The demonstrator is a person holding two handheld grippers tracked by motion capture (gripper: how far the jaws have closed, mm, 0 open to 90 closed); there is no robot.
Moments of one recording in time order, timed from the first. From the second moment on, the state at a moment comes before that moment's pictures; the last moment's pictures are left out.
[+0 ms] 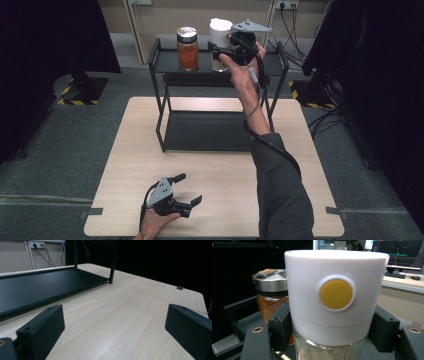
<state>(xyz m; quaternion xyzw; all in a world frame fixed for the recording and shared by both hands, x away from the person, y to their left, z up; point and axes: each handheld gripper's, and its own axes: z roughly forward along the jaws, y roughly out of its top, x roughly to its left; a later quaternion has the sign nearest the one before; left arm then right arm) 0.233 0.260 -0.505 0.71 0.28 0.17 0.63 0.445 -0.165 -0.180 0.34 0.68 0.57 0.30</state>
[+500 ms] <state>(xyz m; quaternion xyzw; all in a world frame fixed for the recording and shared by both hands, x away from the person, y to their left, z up) 0.232 0.261 -0.505 0.71 0.28 0.17 0.63 0.455 -0.160 -0.189 0.36 0.67 0.56 0.32</state>
